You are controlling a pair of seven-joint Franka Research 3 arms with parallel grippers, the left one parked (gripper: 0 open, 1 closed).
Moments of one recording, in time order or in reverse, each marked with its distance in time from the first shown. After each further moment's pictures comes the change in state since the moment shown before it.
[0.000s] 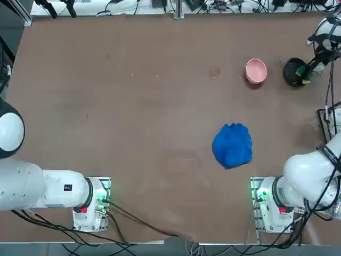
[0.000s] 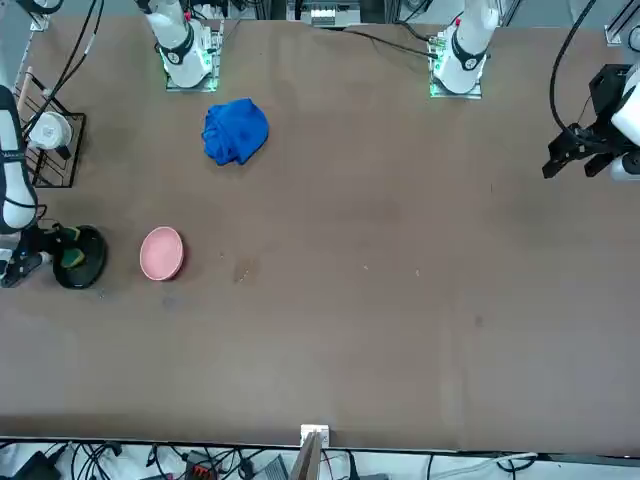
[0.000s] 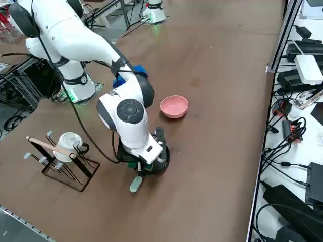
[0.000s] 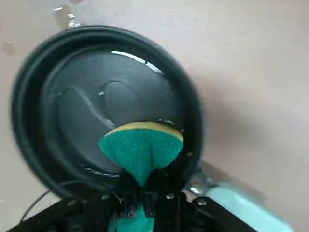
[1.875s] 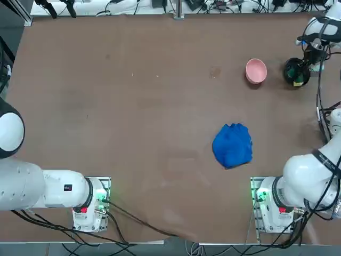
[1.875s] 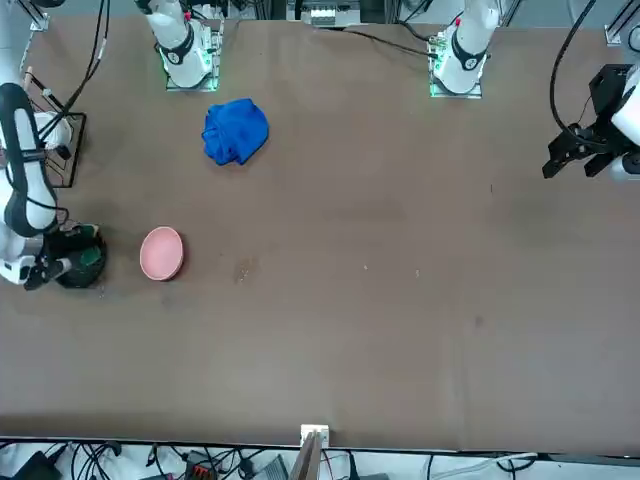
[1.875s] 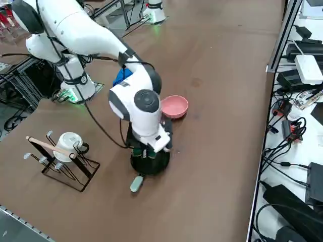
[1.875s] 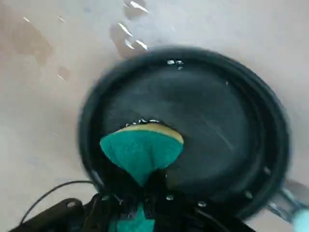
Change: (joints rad) arm 0.022 -0.037 0.050 -0.056 -0.056 -0.092 0.172
